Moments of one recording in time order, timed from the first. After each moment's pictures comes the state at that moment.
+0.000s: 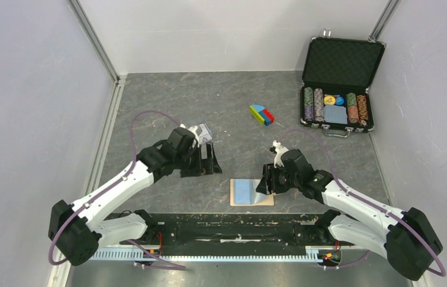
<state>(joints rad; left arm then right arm) -0.71 1.07 0.83 -0.64 0.16 -0.72 0.66 0.99 0.45 -0.29 -0.26 0.52</state>
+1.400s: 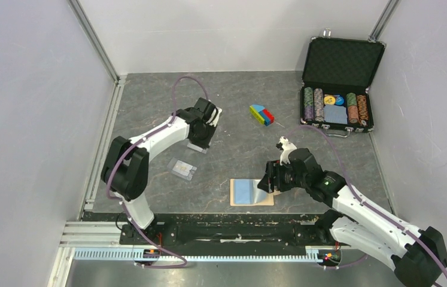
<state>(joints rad) -0.54 1.78 1.31 -0.68 -0.04 -0.08 0.67 0.82 0.50 -0.41 -0.21 0.53</state>
